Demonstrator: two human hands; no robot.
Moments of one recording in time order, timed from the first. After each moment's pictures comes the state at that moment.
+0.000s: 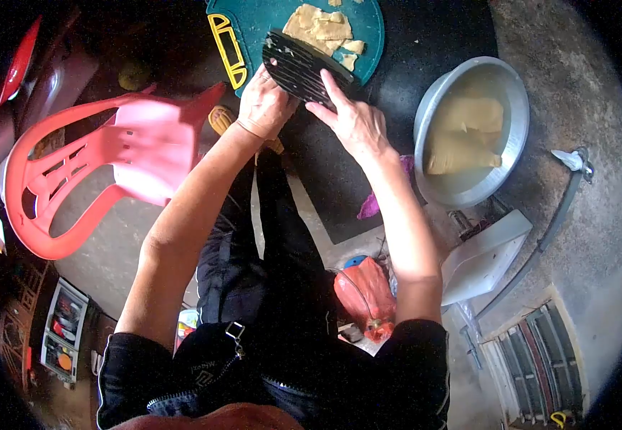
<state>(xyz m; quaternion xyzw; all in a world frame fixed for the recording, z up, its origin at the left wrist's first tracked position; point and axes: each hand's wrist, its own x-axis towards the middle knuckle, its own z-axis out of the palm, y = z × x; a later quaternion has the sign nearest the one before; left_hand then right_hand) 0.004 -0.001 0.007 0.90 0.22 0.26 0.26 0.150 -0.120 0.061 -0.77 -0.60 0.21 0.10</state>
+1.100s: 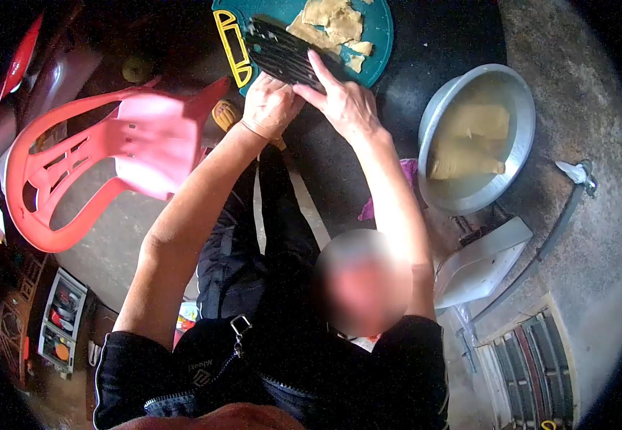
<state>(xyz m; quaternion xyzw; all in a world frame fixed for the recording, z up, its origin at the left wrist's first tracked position) 0.002 -0.007 -0.001 0.89 0.26 0.26 0.28 0.147 -0.082 0.048 -0.76 -0.59 0.26 0.13</state>
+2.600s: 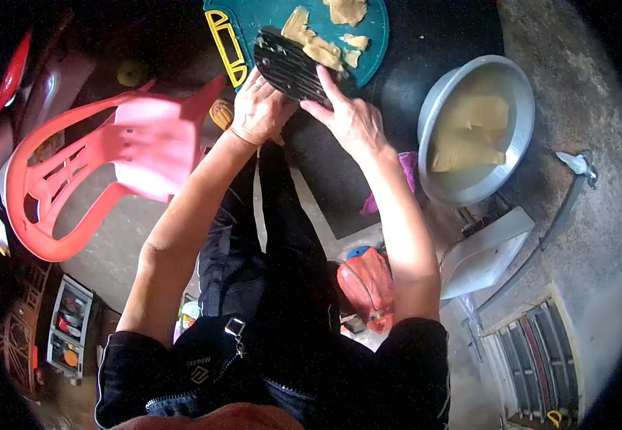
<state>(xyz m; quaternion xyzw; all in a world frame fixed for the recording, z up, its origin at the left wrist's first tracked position) -0.012 -0.004 0.003 0.89 0.22 0.28 0.27 0.143 -0.111 0.063 -0.77 -0.57 0.26 0.09</state>
